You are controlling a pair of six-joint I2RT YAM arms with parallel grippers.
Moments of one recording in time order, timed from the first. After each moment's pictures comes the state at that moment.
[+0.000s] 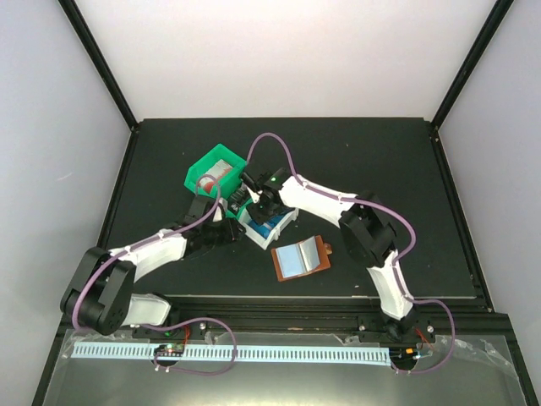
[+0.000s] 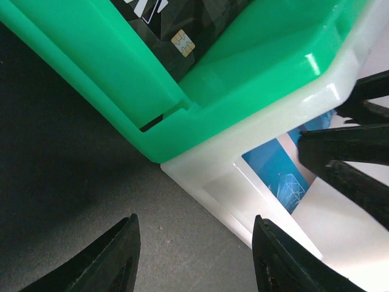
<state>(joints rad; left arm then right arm) -0.40 1.31 0.53 -0.13 0.29 -0.69 0.86 2.12 1.73 -0.85 -0.02 0.23</state>
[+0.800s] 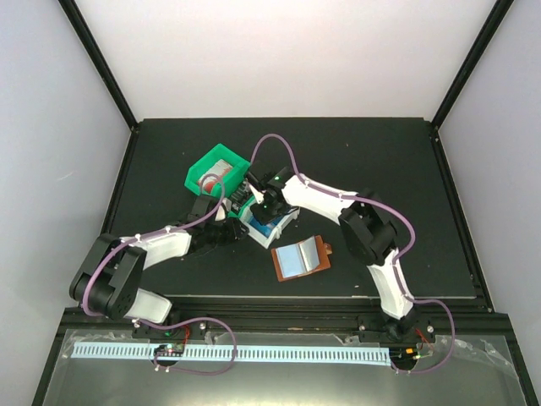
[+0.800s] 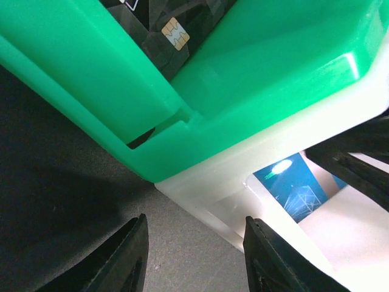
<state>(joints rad) -0.40 1.42 0.53 -0.02 0.35 -0.70 0.83 2.16 1.72 -0.85 -0.06 0.19</state>
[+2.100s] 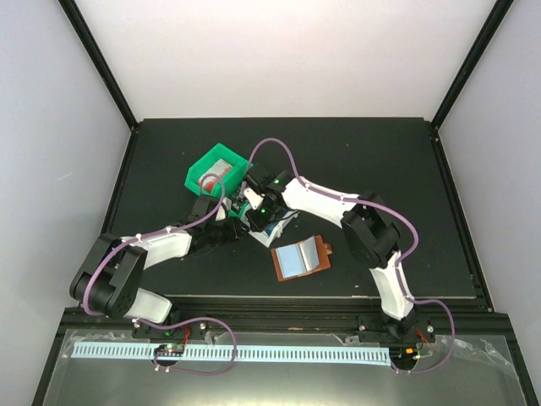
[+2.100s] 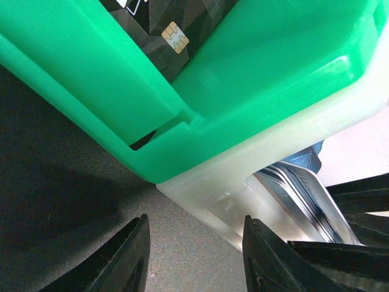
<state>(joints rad) -0.39 1.43 0.53 0.02 0.35 -0.71 0.85 2.12 1.67 -0.83 -0.26 0.18</state>
